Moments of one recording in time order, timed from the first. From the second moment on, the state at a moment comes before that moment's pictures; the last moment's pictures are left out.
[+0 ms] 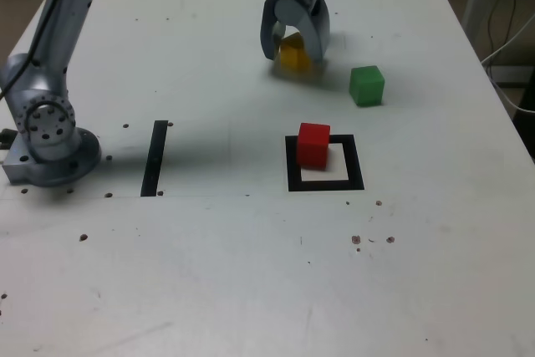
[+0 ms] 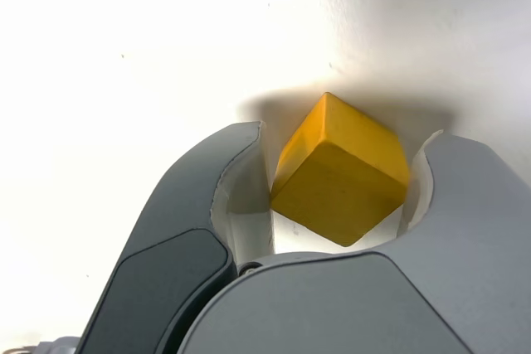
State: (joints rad) arm 0.53 2.16 -1.67 1.18 0.12 0.82
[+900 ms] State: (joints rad) arm 0.15 1.86 -1.73 1.45 0.08 0.38
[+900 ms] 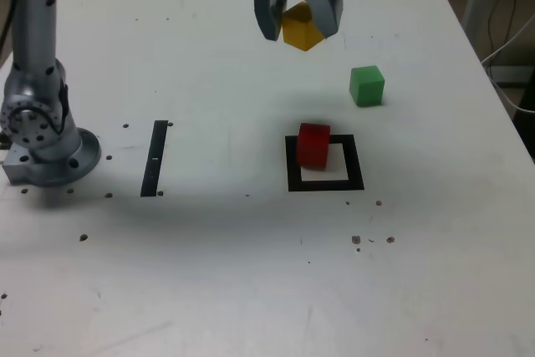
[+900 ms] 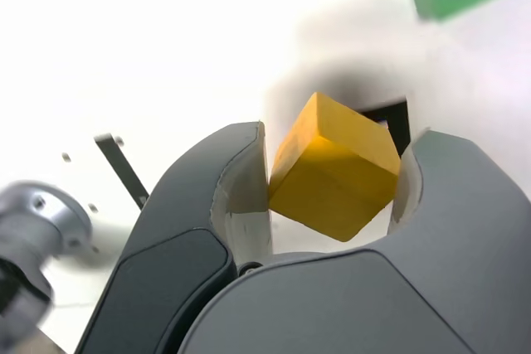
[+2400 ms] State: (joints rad) arm -0.08 1.94 -1.49 1.19 0.04 -0.04
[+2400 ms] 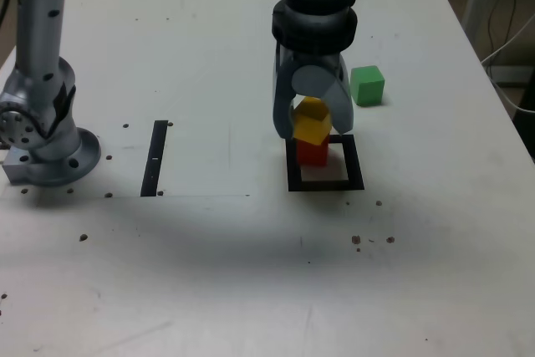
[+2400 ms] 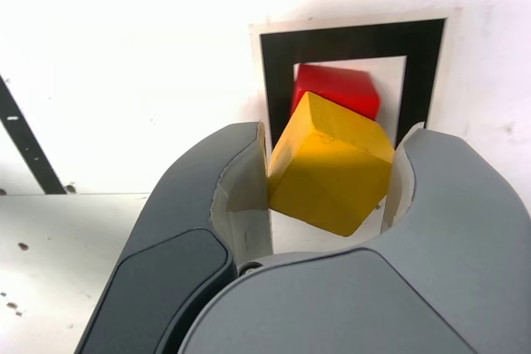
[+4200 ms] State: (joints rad) arm -0.01 1.91 -1.60 1.33 0.12 0.12
